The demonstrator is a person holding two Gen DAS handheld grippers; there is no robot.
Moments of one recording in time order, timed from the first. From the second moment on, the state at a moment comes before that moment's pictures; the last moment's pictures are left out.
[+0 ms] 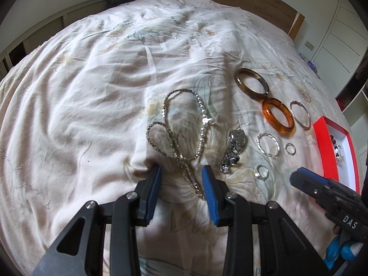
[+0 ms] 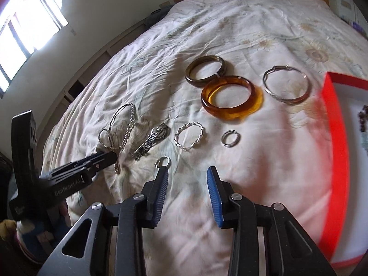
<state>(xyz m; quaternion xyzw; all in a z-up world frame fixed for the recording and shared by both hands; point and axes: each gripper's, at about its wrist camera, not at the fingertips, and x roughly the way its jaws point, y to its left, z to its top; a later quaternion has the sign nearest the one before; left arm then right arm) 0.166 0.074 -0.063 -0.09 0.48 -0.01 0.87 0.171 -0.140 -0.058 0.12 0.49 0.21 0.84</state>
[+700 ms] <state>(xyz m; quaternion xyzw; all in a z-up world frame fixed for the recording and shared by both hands) 0.195 0.088 -0.091 -0.12 0.52 -0.02 0.85 0.193 -0.090 -0.085 0.05 0.50 0.23 0.83</state>
